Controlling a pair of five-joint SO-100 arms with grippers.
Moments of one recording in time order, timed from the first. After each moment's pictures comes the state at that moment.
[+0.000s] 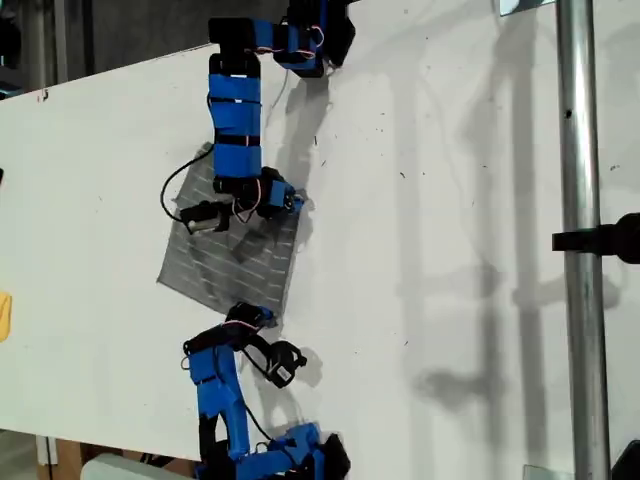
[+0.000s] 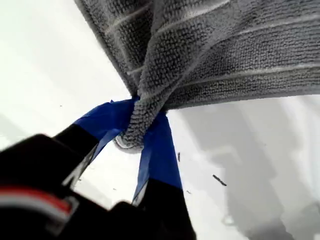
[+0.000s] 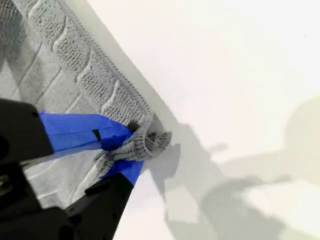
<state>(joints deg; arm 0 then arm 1) -29.1 72.9 88.1 71.9 -40.3 8.7 73.0 82.6 81.4 61.3</state>
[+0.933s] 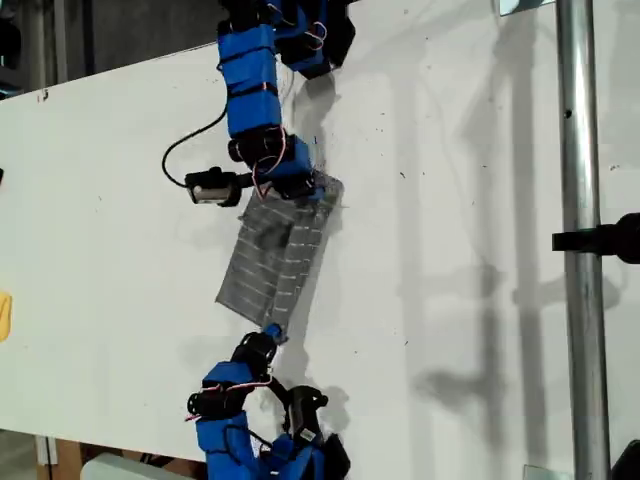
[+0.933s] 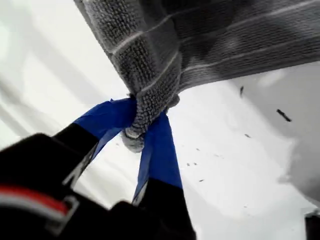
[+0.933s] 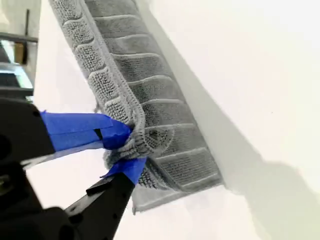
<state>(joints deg) -20.5 108.4 106.3 74.0 -46.8 -4.0 91.5 85.9 92.5 79.5</state>
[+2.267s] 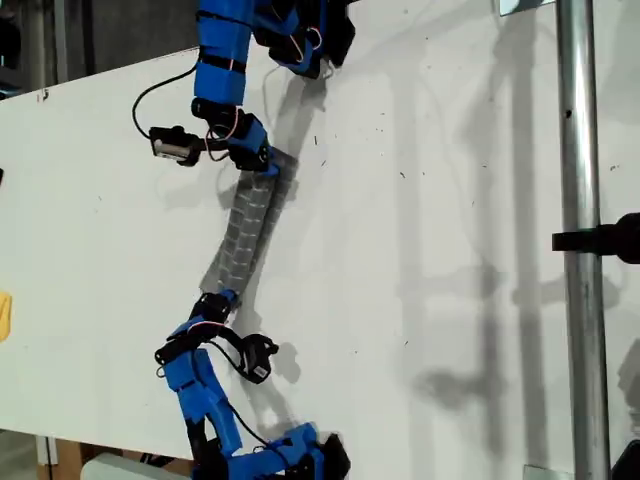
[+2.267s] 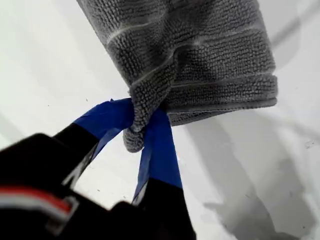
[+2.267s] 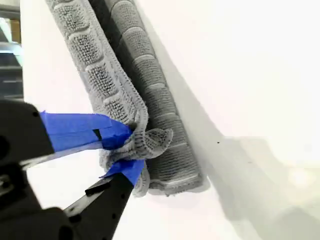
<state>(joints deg) -39.7 68.7 75.6 64.5 -28.7 21.1 112.1 125.2 67.1 62.9</state>
